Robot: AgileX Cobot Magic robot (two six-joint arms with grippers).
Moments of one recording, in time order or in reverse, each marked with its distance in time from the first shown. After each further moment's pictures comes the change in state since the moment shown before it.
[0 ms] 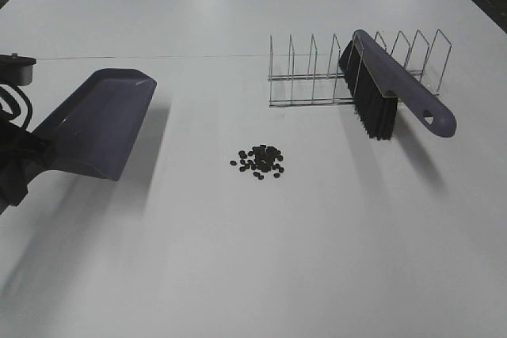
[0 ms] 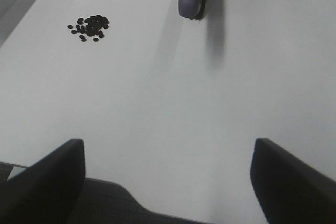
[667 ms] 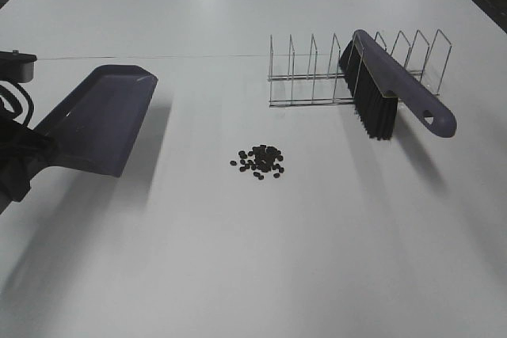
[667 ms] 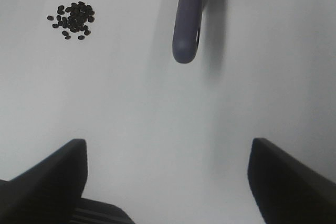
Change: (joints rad) left arm 0.000 0.000 0.000 0.001 -0.025 0.000; right arm 0.000 0.769 -0.444 -0.004 -0.009 -0.036
